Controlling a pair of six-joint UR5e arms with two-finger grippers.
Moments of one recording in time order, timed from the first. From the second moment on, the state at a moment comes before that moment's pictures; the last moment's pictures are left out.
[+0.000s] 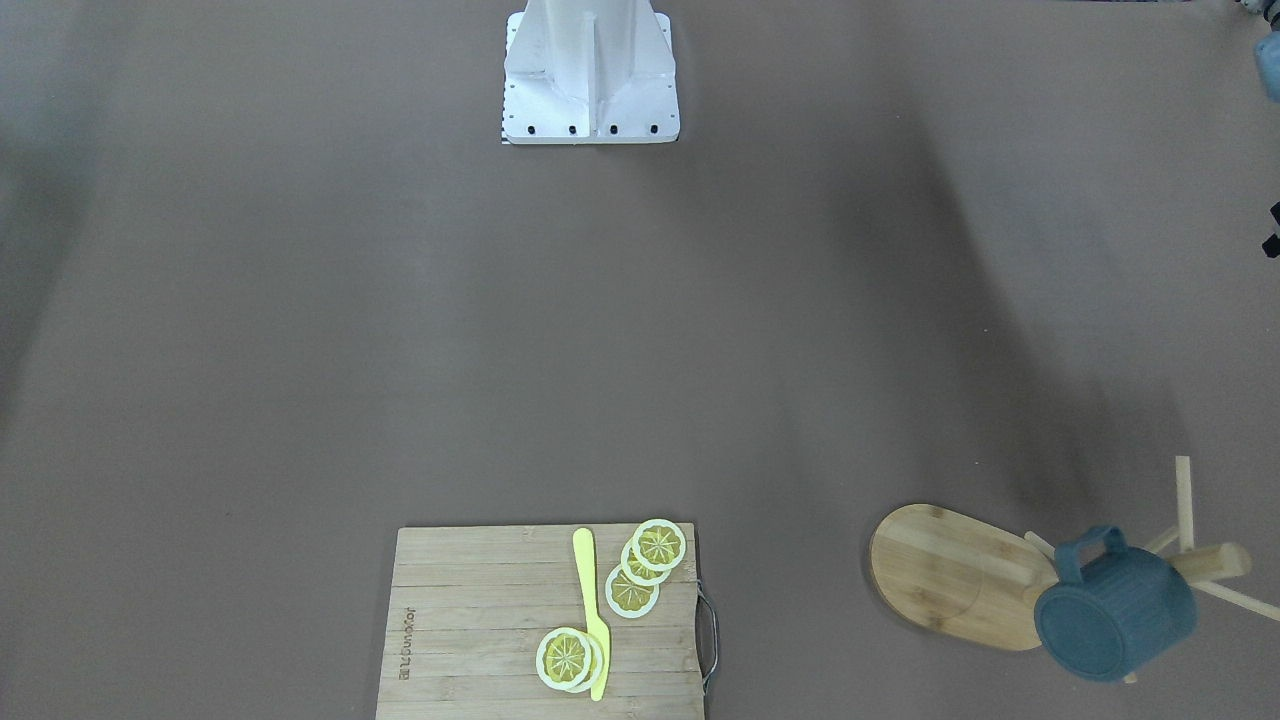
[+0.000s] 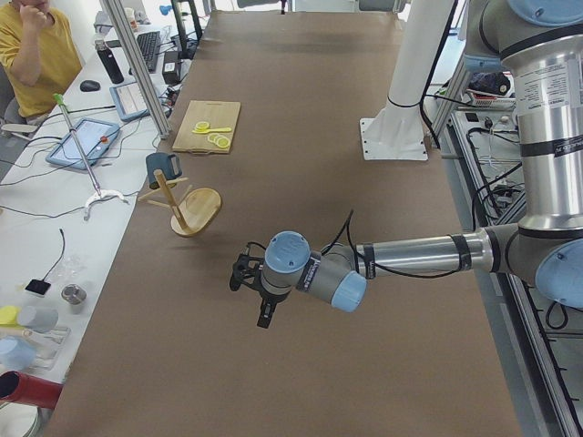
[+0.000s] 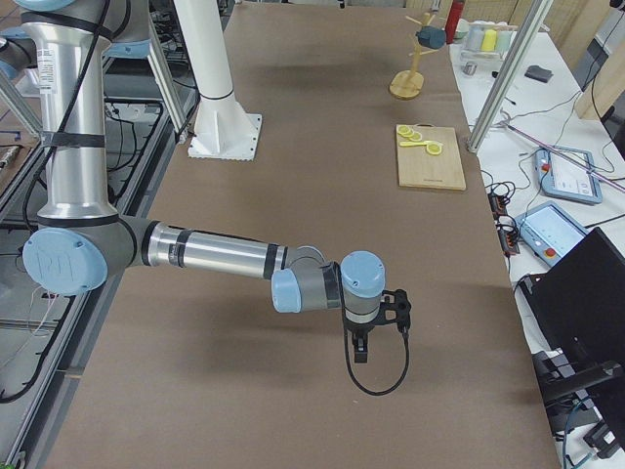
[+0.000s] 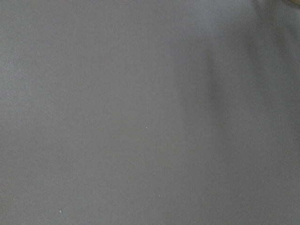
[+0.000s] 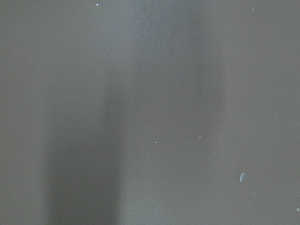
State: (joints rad) left arm -1.48 -1.34 -1.62 -2.14 -2.29 -0.13; right arm 1.54 -1.59 1.47 -1.30 2.31 0.08
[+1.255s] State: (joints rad) left arm -1.47 -1.31 -1.64 -1.94 -2.29 -0.20; right arm 1.54 -1.60 1.47 -1.30 2.32 0.08
